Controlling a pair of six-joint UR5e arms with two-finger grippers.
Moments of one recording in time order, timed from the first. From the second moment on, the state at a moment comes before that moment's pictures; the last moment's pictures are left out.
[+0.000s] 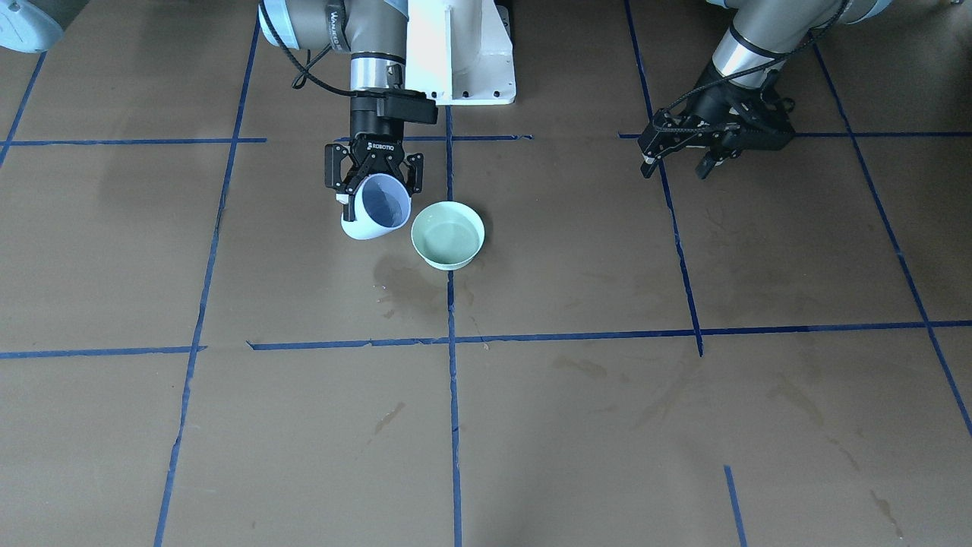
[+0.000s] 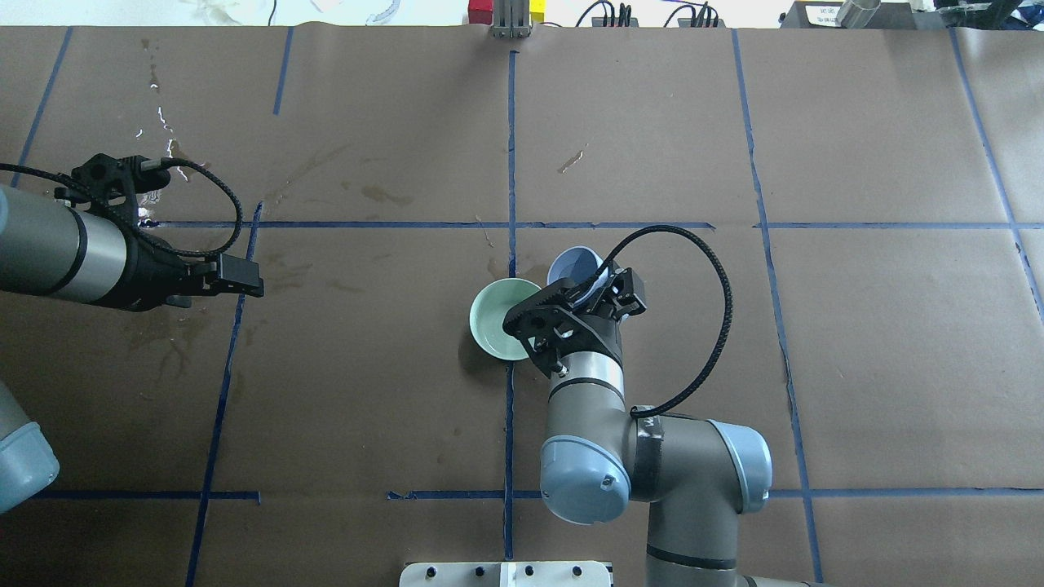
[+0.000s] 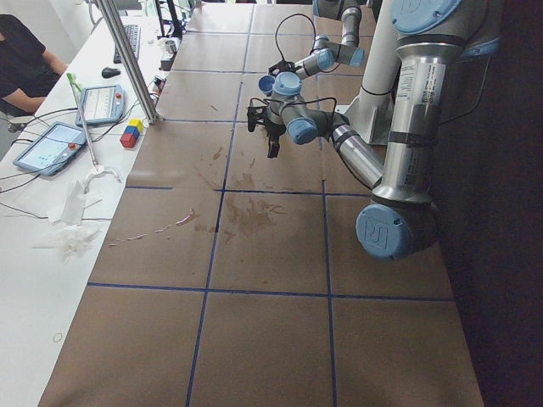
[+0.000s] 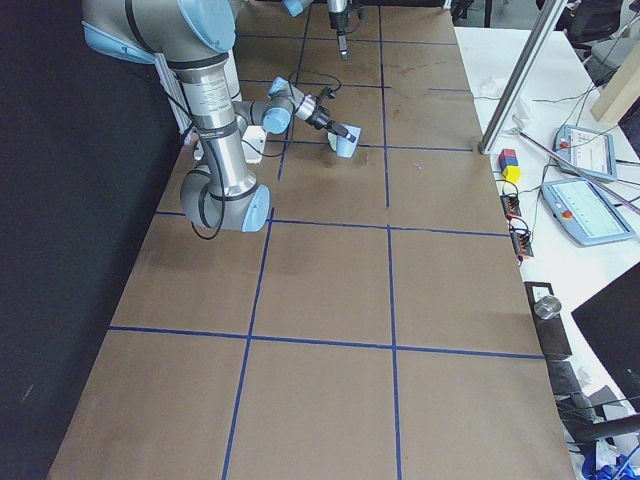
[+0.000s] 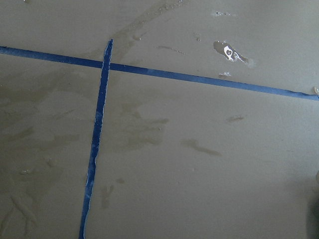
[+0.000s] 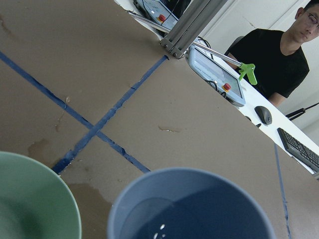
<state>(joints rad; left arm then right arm) -0.73 -1.67 -2.12 -1.85 -1.96 -1.24 0.19 -1.02 1.74 -1.55 0.71 0.80</state>
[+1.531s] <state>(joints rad) -0.73 -1.67 -2.13 -1.85 -1.96 -1.24 0.18 -0.97 1.67 -1.59 0.63 0.43</state>
